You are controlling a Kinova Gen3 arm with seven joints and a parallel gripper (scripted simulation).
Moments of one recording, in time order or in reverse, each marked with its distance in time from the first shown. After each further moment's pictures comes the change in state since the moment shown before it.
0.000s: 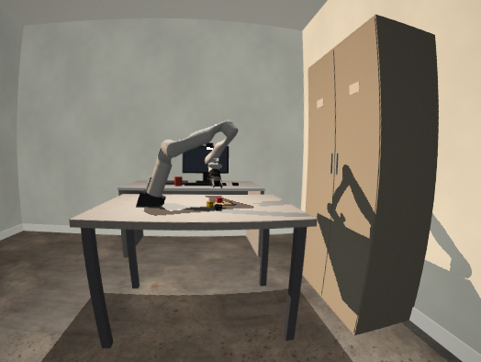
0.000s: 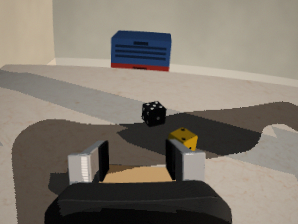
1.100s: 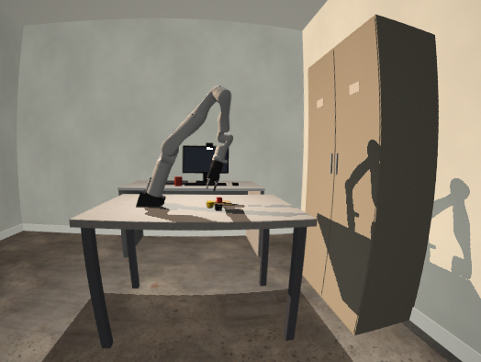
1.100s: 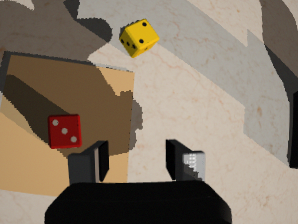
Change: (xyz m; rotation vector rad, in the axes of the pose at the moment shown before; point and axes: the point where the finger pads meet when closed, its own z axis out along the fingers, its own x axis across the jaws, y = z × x) arm 0.041 0.006 0.015 -0.877 0.197 -0.190
